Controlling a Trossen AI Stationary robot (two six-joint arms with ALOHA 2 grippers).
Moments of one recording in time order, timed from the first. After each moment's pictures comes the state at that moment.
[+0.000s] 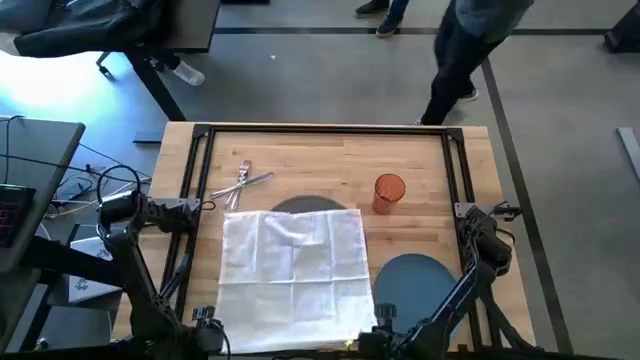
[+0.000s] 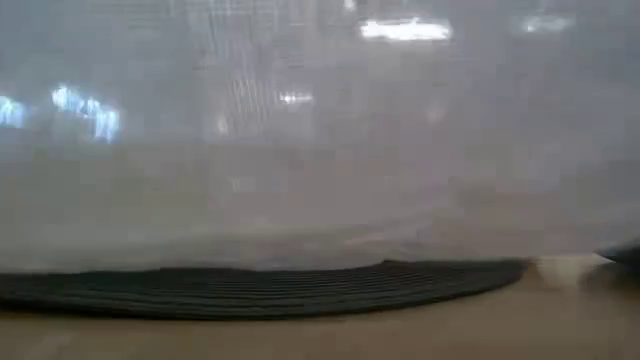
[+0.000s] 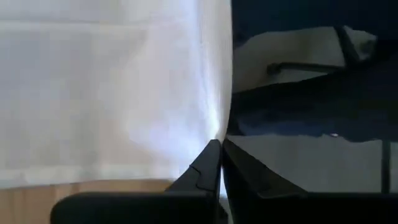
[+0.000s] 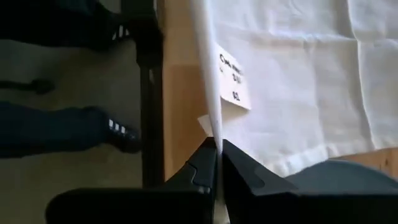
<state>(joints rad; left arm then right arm) -1.24 1.77 1.24 -0.67 -0.23 -1.25 0.89 2.20 1.91 -1.08 0.34 0.86</state>
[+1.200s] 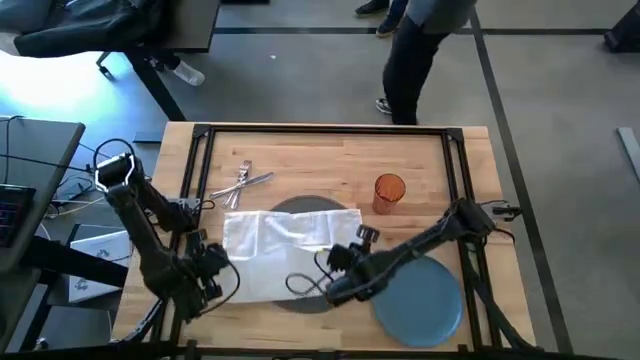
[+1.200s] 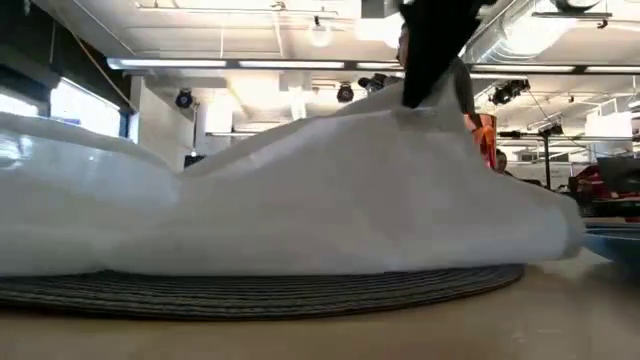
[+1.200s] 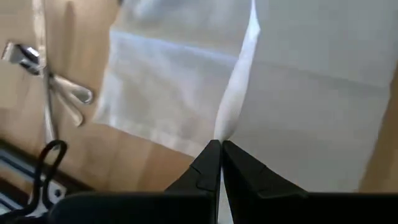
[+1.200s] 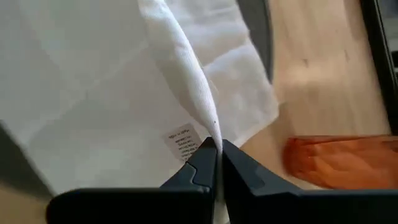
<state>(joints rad) -1.03 1.41 0.99 -1.30 -0.45 -1.36 0.47 2.14 1.88 -1.41 0.55 0.81</state>
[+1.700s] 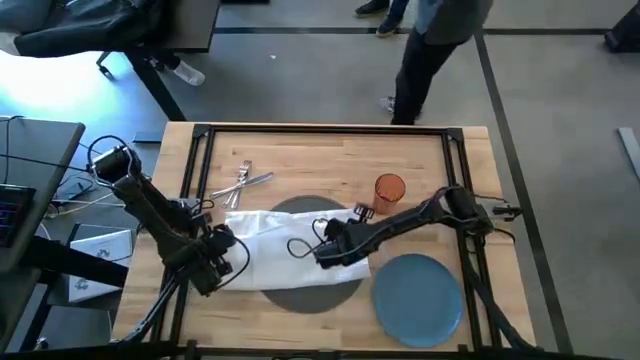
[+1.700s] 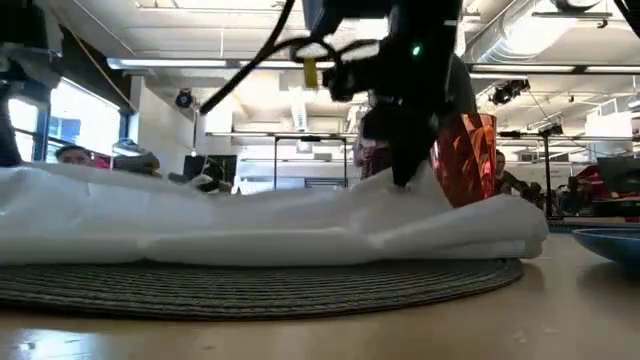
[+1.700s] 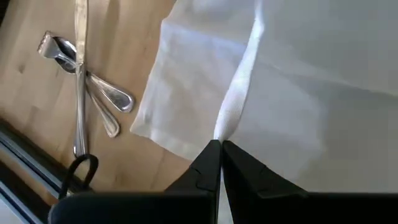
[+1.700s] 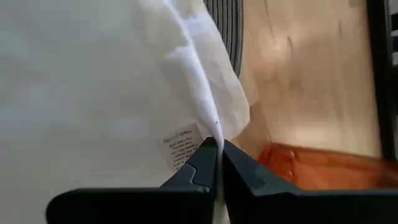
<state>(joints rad) -0.87 1.33 0.76 -1.20 -0.52 -1.28 0.28 2.15 1.66 -1.23 0.55 0.69</state>
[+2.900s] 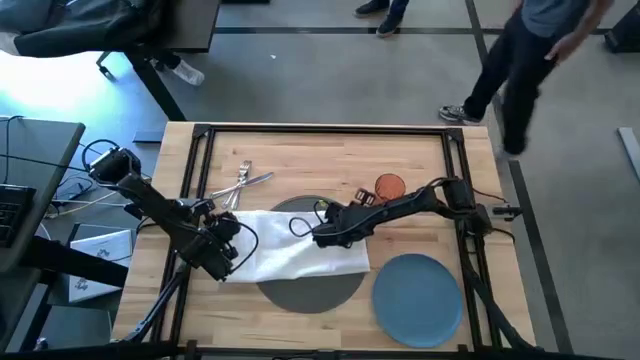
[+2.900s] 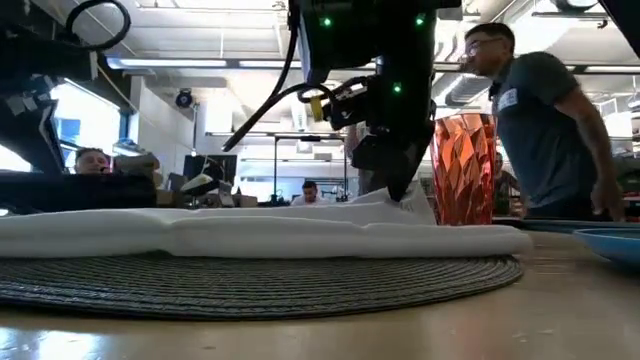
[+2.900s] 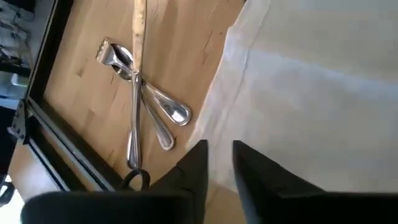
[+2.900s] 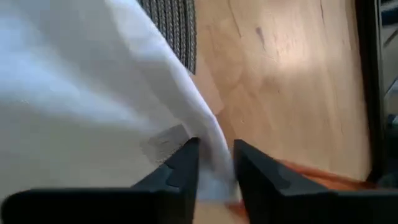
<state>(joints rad) -0.72 1.33 0.77 -1.30 -0.57 -1.19 0.17 2.13 1.65 -1.25 0.55 0.62</state>
